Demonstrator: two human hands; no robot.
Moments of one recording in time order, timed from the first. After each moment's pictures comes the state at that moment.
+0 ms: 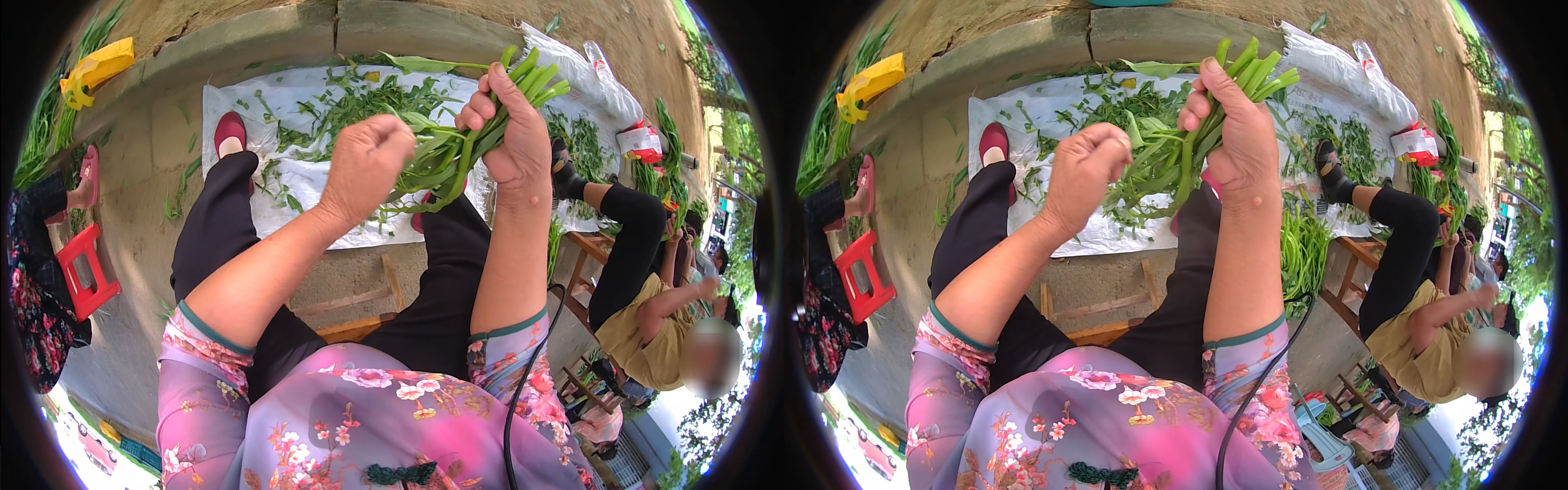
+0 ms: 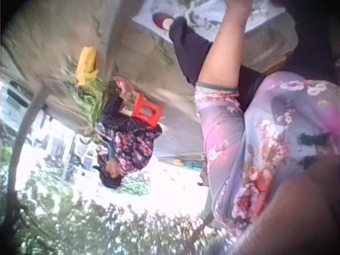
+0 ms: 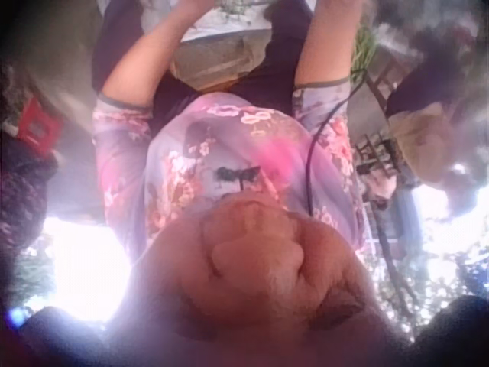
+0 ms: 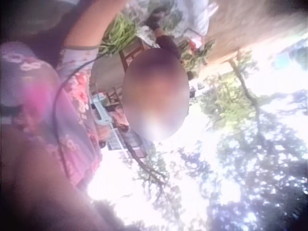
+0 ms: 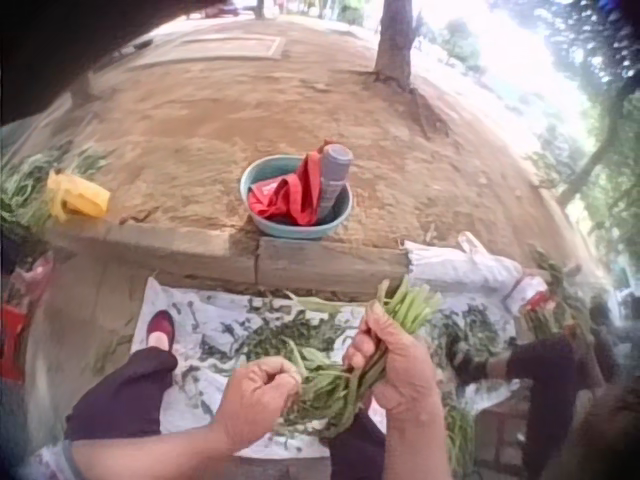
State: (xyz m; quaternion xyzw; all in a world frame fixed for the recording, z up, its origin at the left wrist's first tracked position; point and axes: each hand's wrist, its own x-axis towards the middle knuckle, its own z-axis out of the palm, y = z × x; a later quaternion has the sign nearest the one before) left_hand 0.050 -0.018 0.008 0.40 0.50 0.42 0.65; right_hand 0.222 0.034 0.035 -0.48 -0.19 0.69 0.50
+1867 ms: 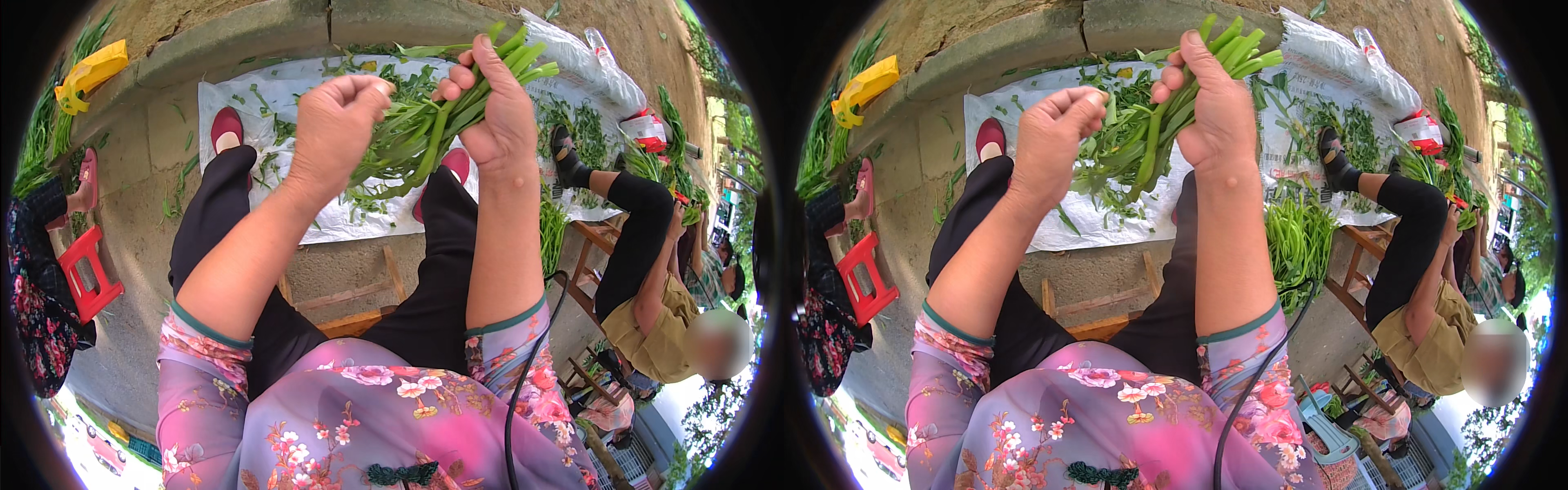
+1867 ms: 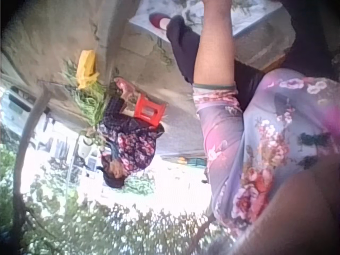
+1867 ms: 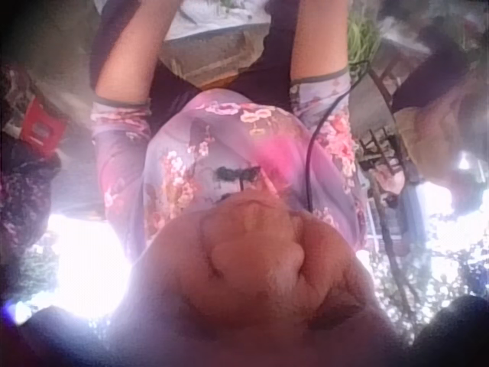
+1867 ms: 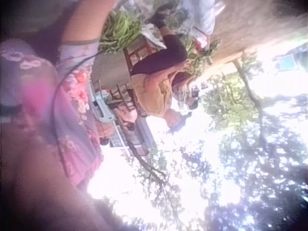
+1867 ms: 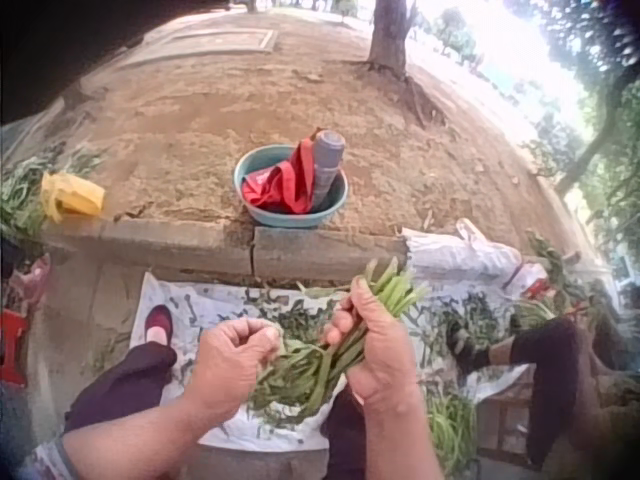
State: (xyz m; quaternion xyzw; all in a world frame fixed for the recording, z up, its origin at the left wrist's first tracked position) left_hand 0.039 0.003 0.006 0.35 0.55 0.43 0.62; right_hand 0.209 0.039 0.023 -0.45 -0.17 0.70 0.53
